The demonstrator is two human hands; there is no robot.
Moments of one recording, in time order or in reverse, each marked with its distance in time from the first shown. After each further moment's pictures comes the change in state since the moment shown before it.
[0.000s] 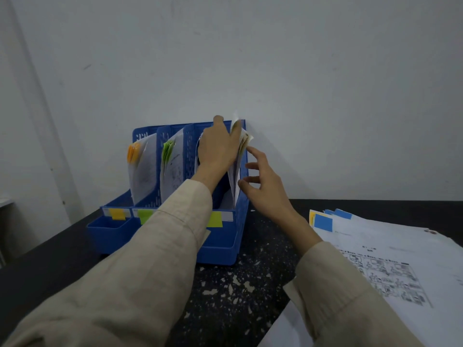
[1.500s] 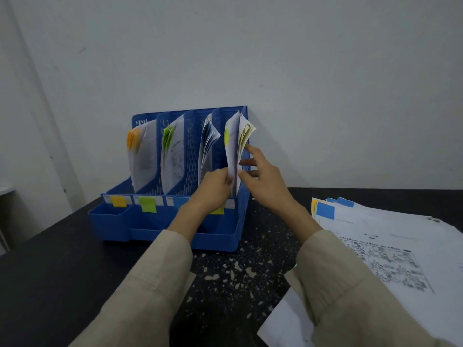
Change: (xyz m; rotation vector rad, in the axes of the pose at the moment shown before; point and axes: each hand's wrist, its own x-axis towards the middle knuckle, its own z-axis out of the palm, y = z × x) left_hand -0.074 -0.060 -0.004 0.075 -0.524 0.066; right_hand -0.001 0.007 0.008 -0.041 -0.073 0.063
